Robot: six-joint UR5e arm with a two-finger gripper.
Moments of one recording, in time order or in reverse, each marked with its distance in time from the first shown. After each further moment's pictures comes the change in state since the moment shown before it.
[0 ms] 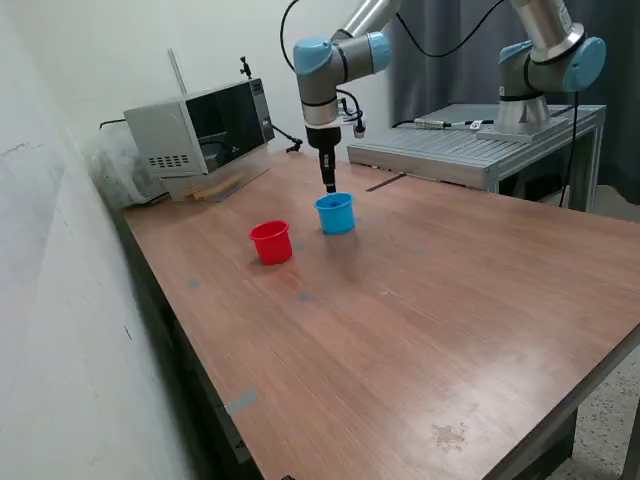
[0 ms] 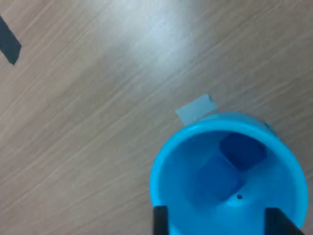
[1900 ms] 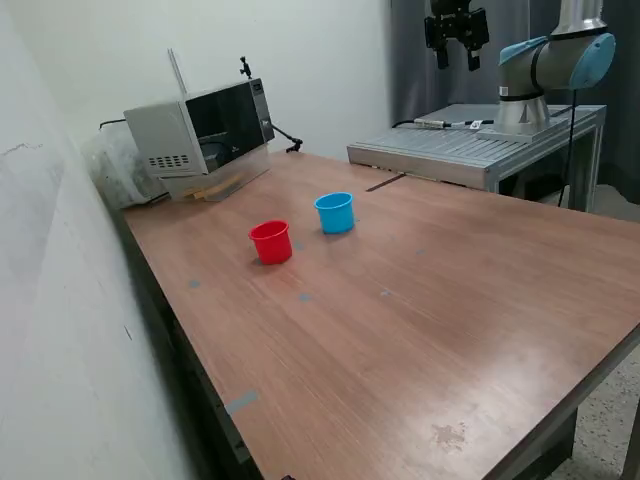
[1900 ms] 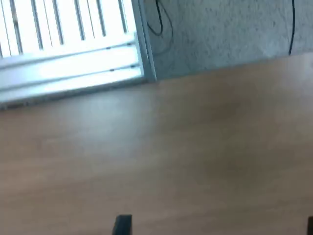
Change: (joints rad) arm 0.208 -0.667 0.251 0.517 0.274 -0.247
